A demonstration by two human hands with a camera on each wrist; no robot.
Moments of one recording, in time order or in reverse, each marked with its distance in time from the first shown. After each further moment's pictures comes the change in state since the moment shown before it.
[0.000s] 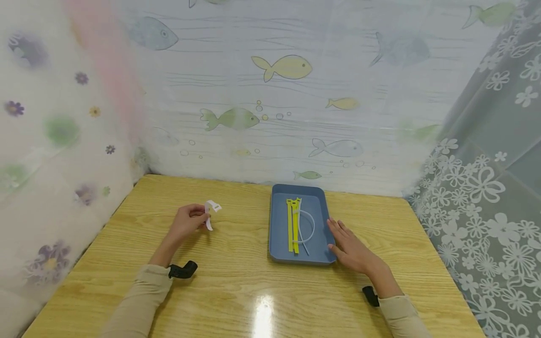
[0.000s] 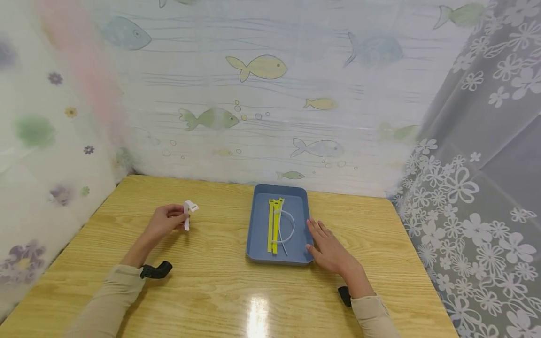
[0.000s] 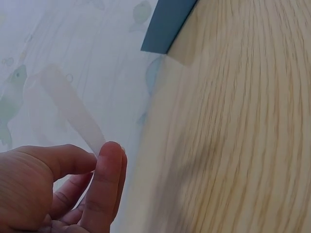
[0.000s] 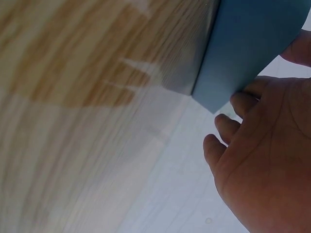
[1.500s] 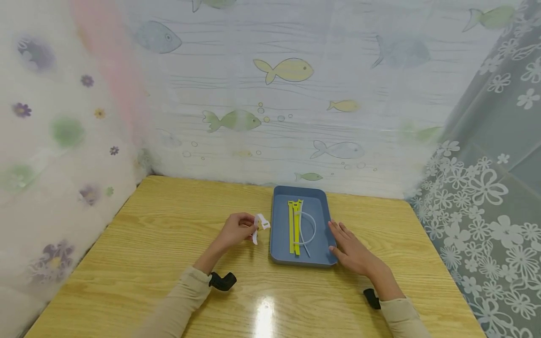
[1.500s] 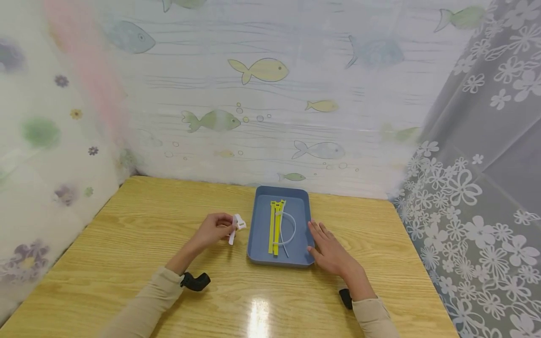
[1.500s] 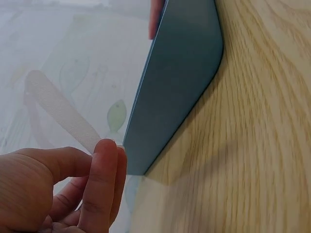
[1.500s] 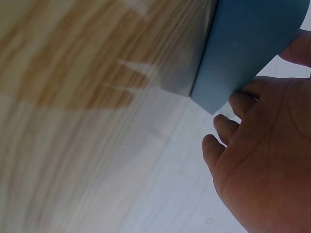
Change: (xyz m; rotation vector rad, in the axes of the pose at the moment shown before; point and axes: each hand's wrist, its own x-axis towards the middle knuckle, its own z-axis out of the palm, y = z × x) left_hand -0.005 0.035 0.110 -0.121 -0.215 0.081; right_hand 0.001 0.002 0.003 -0.016 0.010 -0.008
